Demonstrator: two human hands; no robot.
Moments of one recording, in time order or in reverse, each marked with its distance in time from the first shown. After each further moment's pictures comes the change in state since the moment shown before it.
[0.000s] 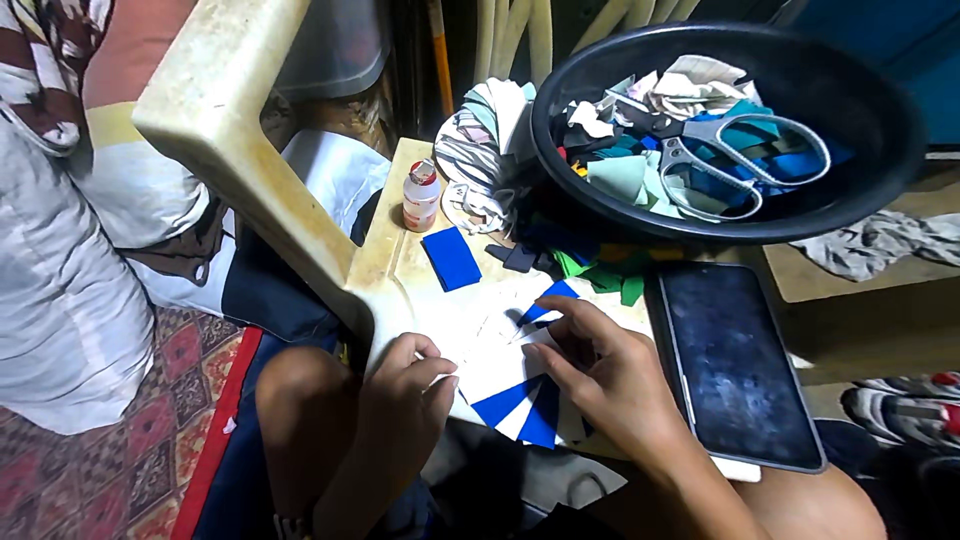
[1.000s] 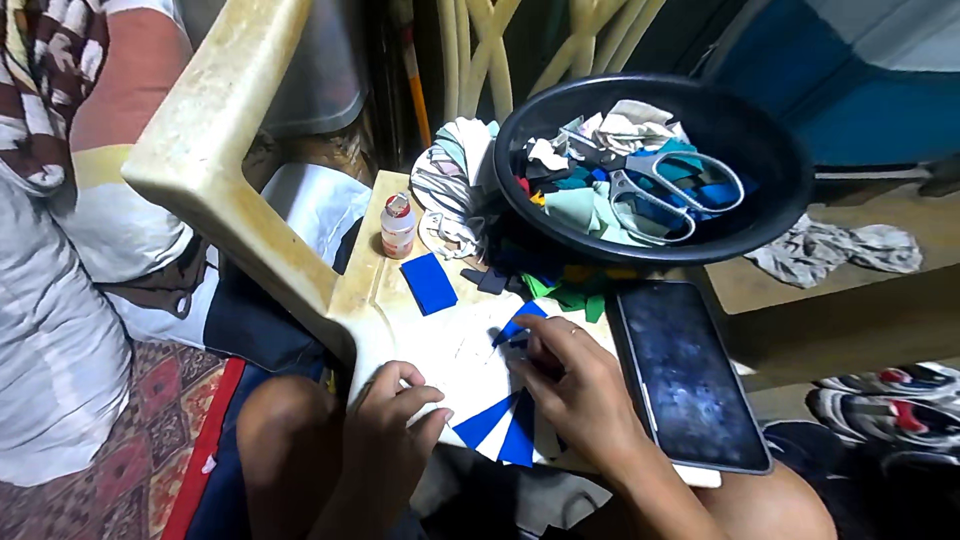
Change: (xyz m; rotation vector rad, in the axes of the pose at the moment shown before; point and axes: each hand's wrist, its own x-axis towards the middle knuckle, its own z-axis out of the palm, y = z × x) left_hand -0.003 -0.004 0.007 0.053 0.032 0.063; right_hand 0.003 0.000 0.001 -0.154 0.117 -0.103
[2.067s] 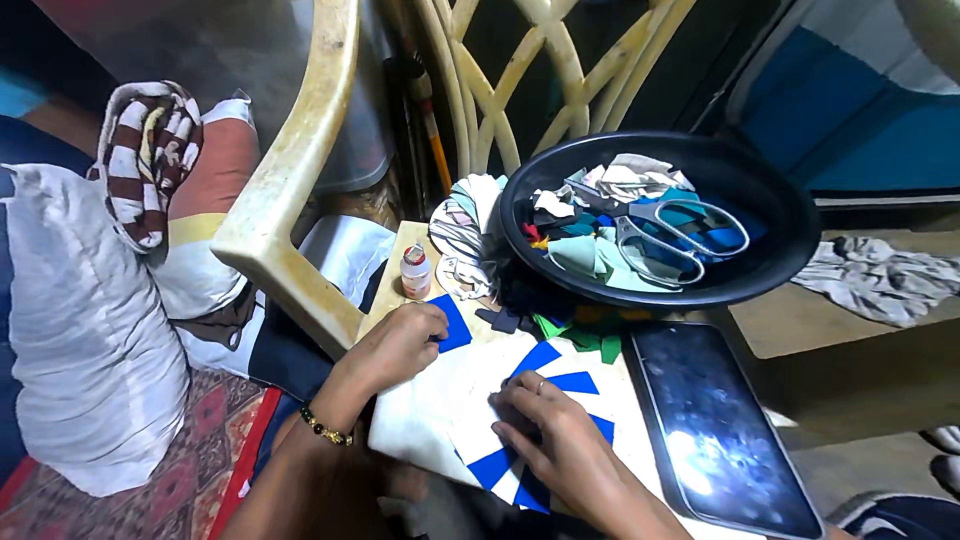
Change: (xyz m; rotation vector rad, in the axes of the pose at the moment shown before) left_hand 0.141 -0.024 -0.030 0.040 -0.627 0.234; right_hand -0.003 -0.011 0.012 0.142 -0.198 -0.066
